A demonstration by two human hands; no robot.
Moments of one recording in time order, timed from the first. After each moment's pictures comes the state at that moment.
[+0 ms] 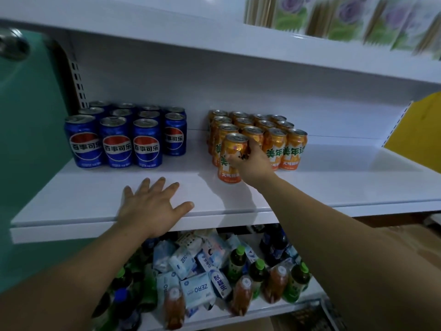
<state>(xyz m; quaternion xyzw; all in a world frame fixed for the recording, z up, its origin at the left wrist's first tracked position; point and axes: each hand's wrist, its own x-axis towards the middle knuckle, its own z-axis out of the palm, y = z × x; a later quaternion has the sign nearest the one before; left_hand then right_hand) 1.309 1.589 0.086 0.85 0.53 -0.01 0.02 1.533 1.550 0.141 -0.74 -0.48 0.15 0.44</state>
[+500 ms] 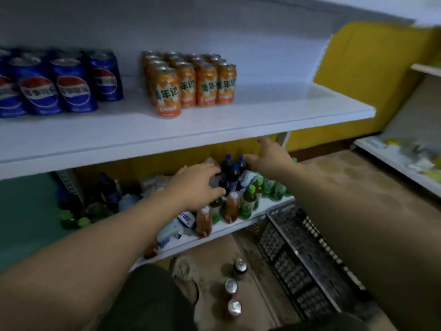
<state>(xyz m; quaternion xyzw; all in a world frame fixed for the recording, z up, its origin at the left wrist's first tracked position) 1.399 1.429 0.064 0.95 0.28 0.04 0.16 1.584 1.337 0.095 -0.87 -0.42 0.12 0.22</state>
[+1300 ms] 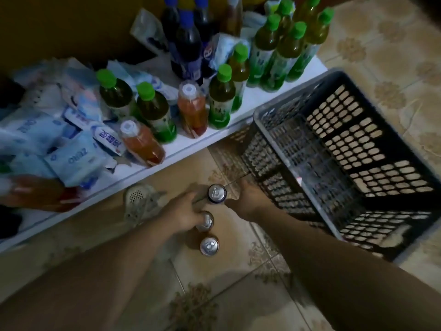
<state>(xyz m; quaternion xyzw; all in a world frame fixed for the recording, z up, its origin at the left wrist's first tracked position) 1.510 1.384 -0.348 0.78 0.37 -0.27 0.42 1.656 1.252 -0.322 -0.87 -0.27 0.41 0.07</state>
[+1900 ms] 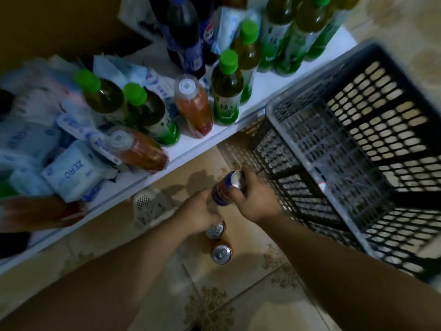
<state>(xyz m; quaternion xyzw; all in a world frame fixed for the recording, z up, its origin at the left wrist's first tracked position) 1.543 1.393 -0.388 0.73 0.38 -0.28 0.49 1.662 1.275 -0.378 -0.88 -0.24 0.37 0.19</state>
